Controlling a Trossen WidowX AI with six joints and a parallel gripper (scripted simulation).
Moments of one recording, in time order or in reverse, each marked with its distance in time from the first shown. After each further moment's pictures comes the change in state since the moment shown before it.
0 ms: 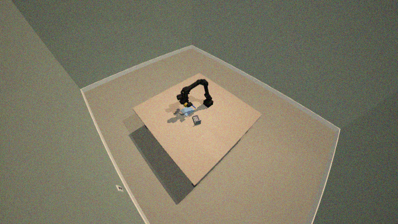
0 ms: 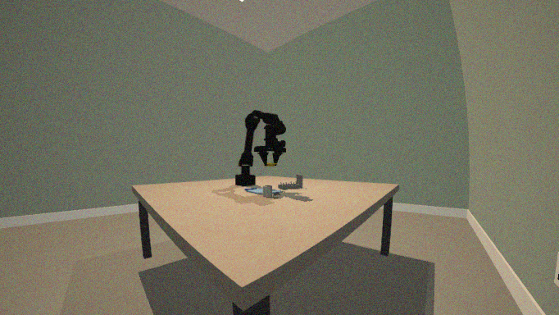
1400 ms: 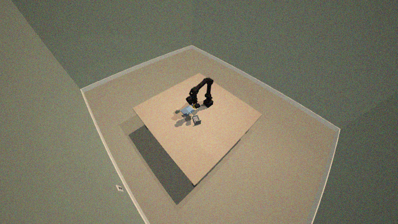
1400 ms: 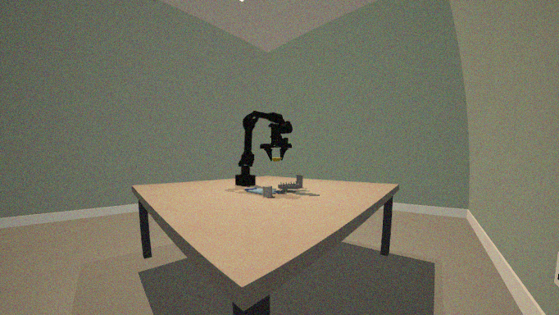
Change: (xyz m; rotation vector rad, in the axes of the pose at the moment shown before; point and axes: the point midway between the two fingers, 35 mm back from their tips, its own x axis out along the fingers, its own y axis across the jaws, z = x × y) arm -0.026 0.102 -0.059 0.285 0.055 0.068
